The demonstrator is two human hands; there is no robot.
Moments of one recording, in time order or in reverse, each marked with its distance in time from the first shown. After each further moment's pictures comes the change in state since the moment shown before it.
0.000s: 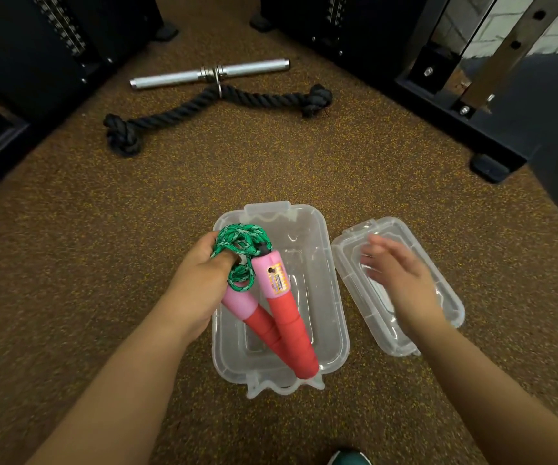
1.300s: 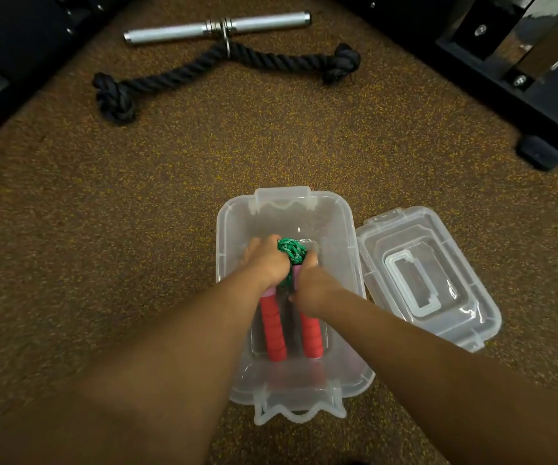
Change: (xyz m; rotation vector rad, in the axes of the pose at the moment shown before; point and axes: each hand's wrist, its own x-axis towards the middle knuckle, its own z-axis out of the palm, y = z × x) left_hand 0.125 -0.096 0.069 0.805 -0.096 -0.178; right_hand 0.068 0.087 0.134 -1.041 -0.471 0.290
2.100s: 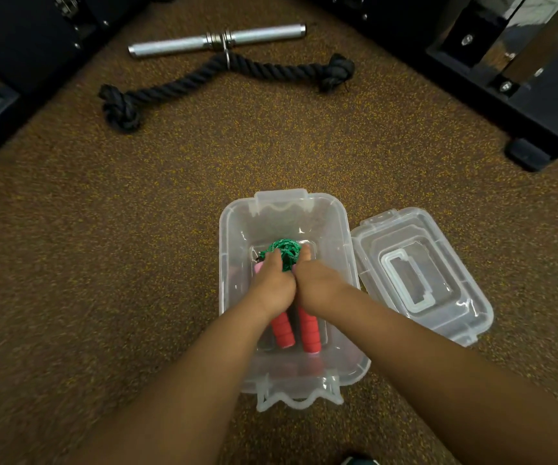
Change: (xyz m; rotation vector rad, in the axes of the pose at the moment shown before) left_hand -0.040 -0.024 0.012 -0.420 -0.167 0.013; right_hand -0.035 -0.014 -0.021 -0.258 0.035 -0.104
